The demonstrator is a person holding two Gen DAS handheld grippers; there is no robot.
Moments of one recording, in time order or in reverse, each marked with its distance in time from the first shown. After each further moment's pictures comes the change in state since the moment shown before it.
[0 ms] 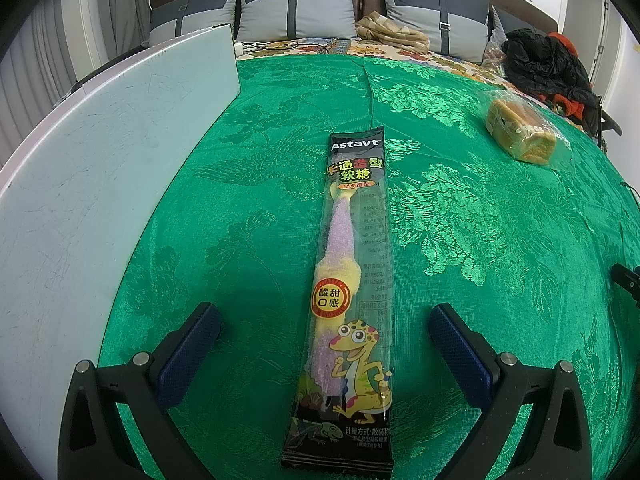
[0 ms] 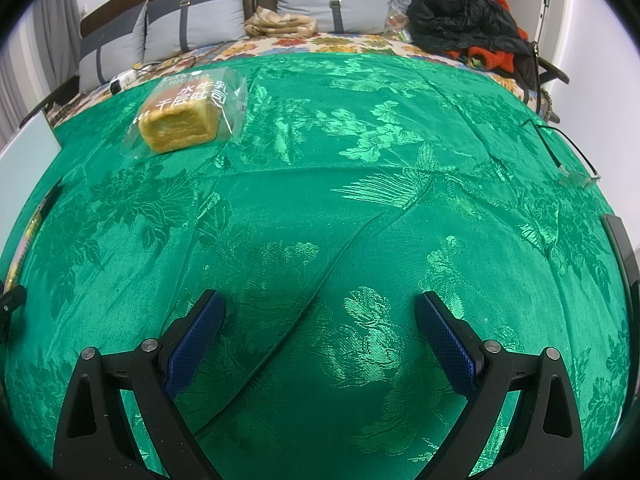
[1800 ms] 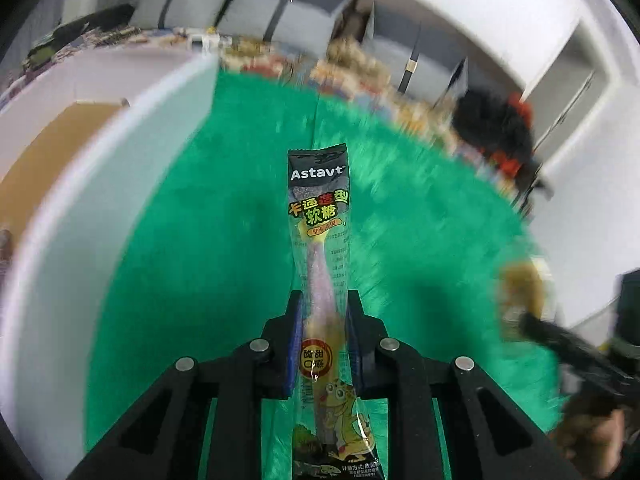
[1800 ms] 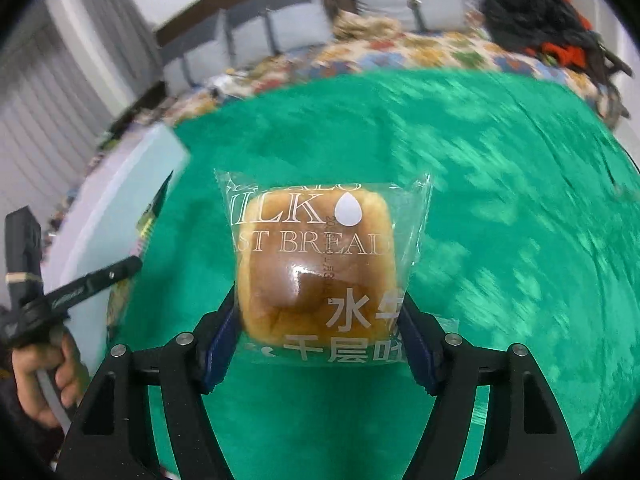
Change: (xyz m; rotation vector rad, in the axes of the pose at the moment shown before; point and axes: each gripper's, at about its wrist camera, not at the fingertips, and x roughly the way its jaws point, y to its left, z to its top) left arm -0.110 0.032 0.034 -0.202 -0.033 -0.361; right arm -0.101 0.066 0.039 -0.027 0.028 0.403
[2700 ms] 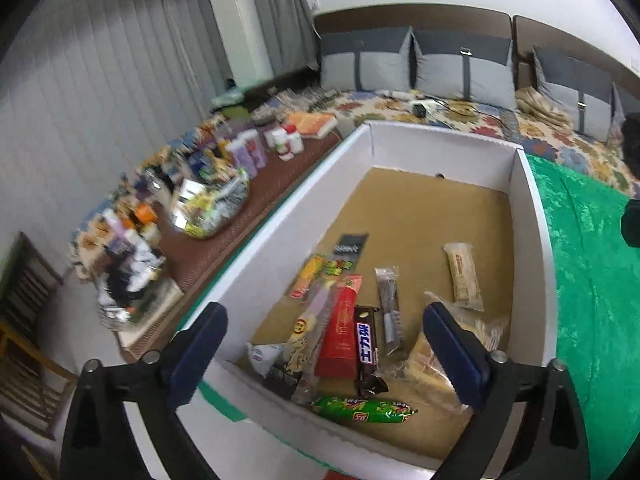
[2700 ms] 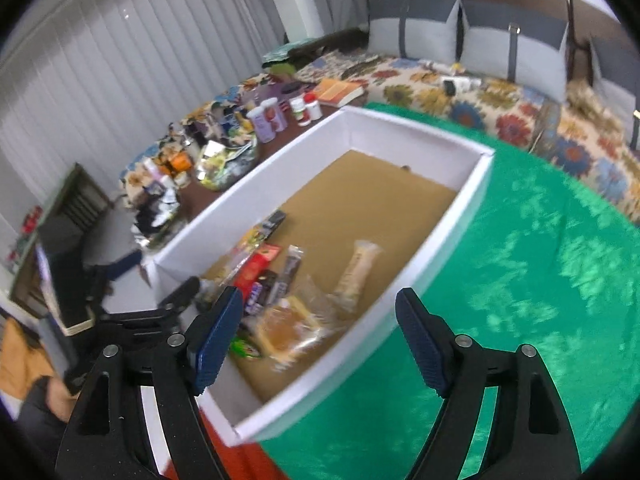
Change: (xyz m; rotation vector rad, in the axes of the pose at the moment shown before) left arm -0.174 0.178 -0.003 0.019 -0.187 0.806; right arm 0.049 0.347 0.045 -0.482 0.129 0.315
